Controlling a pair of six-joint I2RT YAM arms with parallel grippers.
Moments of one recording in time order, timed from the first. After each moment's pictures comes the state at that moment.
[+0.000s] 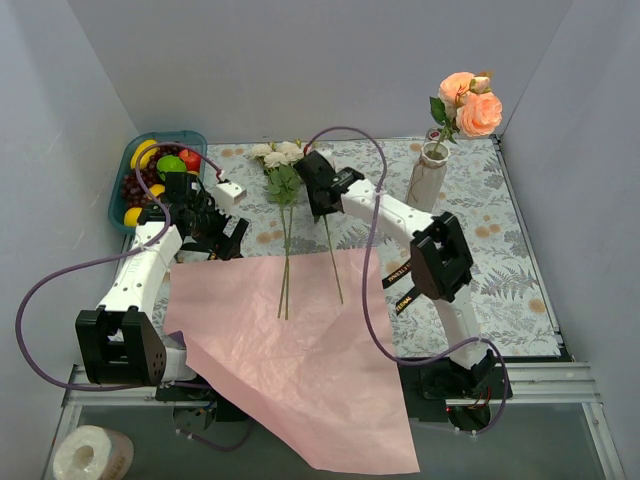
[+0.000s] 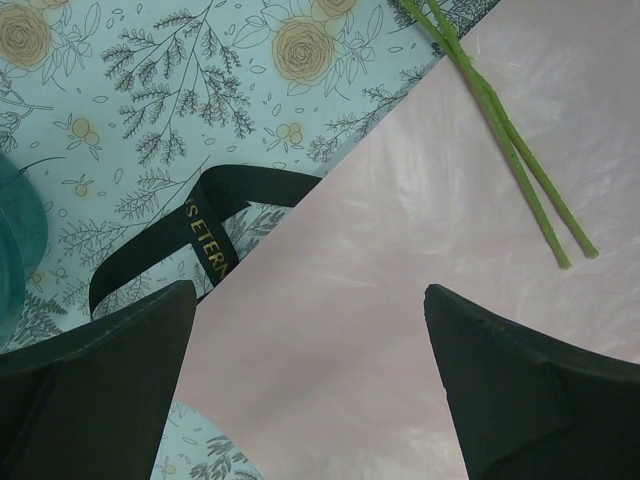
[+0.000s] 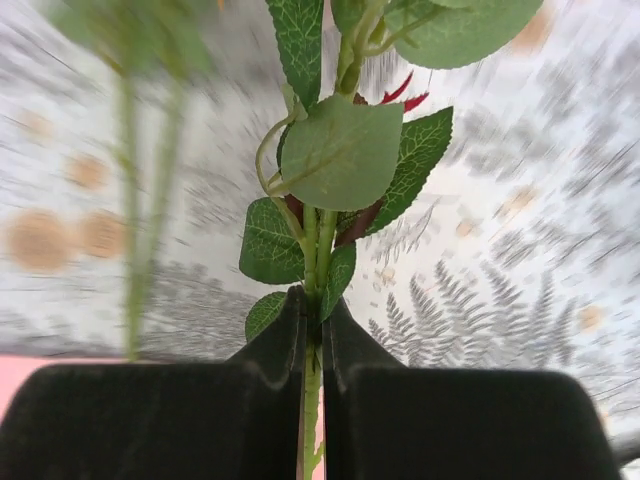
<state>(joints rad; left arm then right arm) -0.05 1.33 1.13 -0.80 0.36 0.55 0.78 2.19 1.90 -0.71 0.35 0.42</state>
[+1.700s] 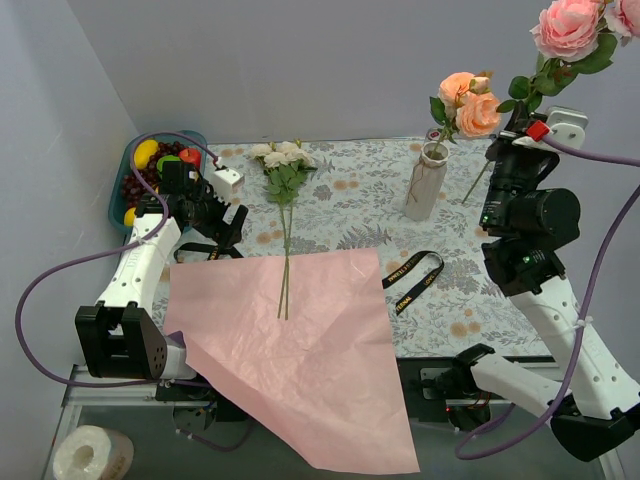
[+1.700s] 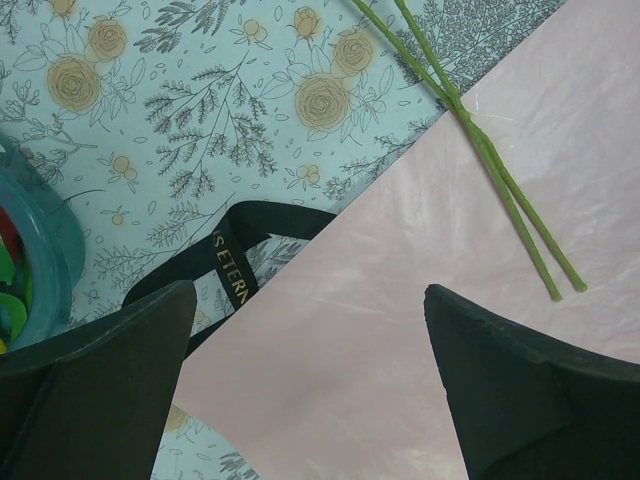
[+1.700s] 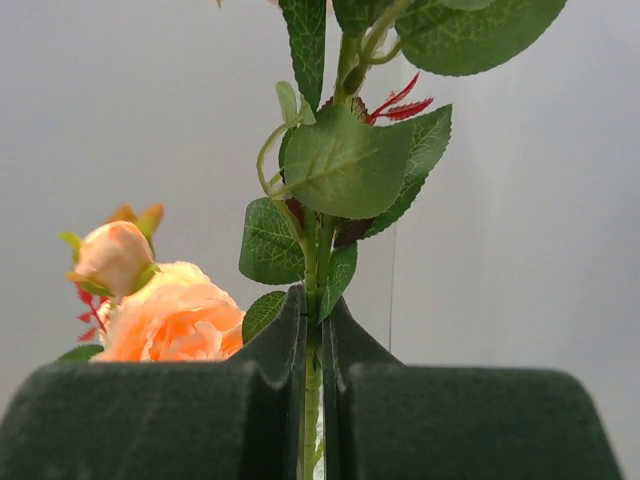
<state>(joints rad) -0.05 1.37 1.22 -0.80 0.38 0.51 0.57 0.95 1.24 0.43 0.72 -0.47</state>
